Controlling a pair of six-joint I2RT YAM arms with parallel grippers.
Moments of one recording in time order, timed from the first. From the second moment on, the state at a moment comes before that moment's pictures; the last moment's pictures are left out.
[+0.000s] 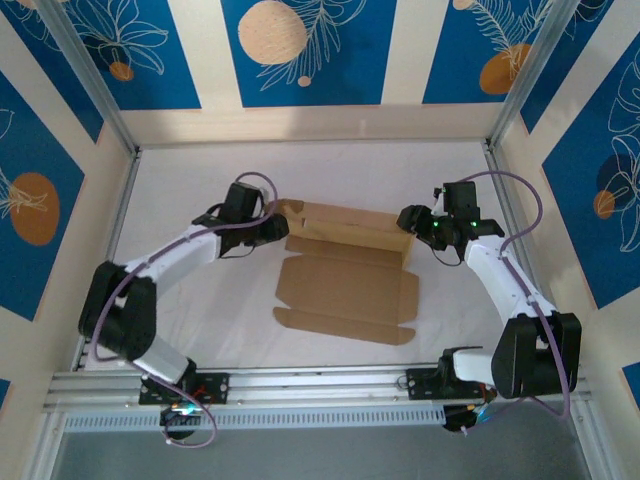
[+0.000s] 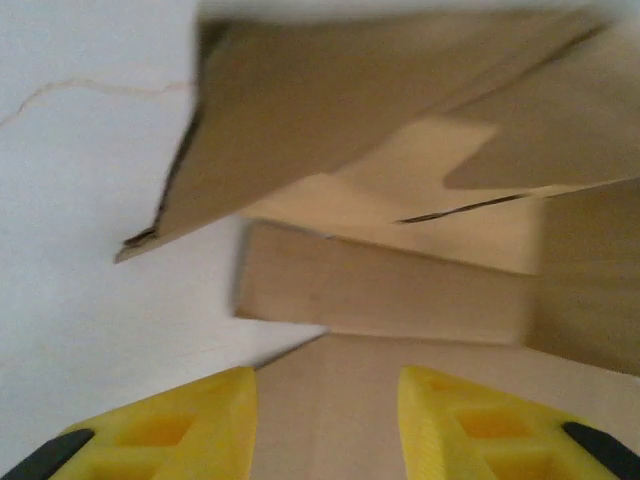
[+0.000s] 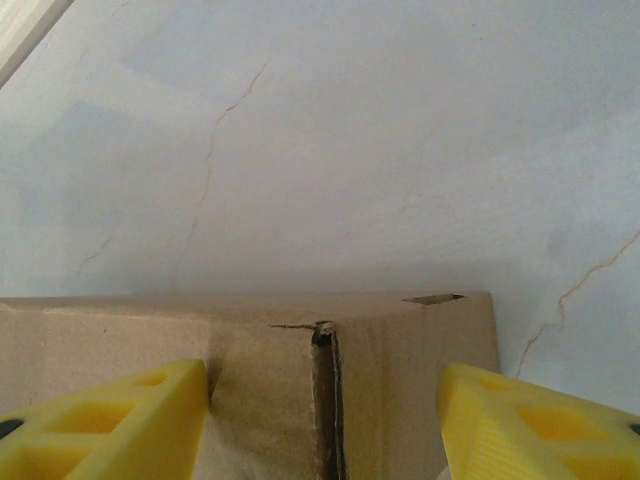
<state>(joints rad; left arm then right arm) -0.46 1.59 1.03 -0.34 0.18 -0.62 0.07 1.27 0.93 -0.56 -0.29 0.57</state>
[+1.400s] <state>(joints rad) -0.54 1.63 0.89 0.02 -0.10 -0.64 0.10 1.27 0.94 -0.56 -0.24 0.57</state>
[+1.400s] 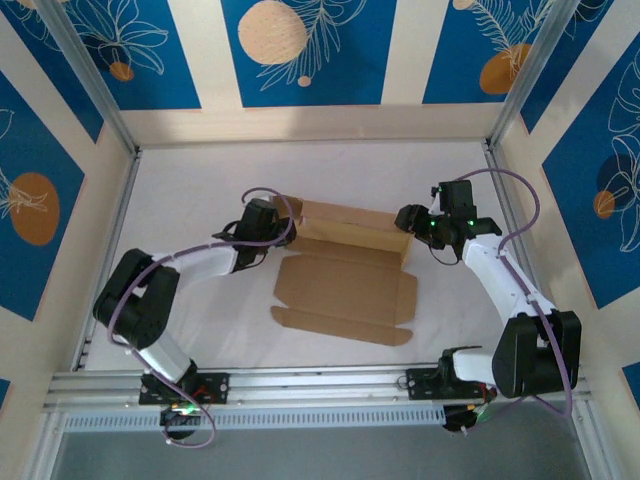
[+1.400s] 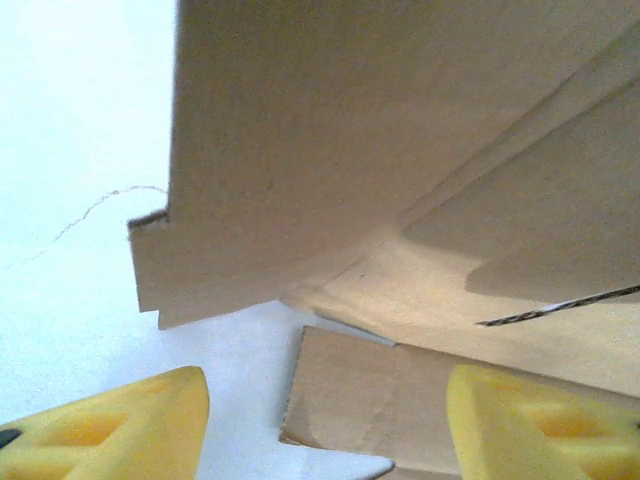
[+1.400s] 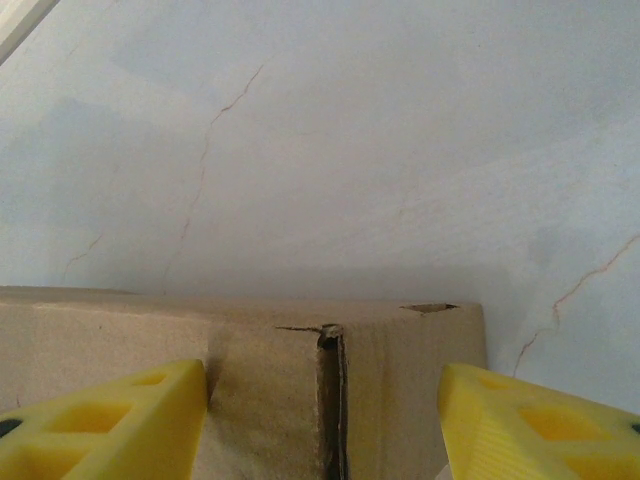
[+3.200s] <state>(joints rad) -0.52 1.92 1.12 -0.10 -0.01 -0.49 0.15 1.27 0.94 -0.56 -0.23 0.55</state>
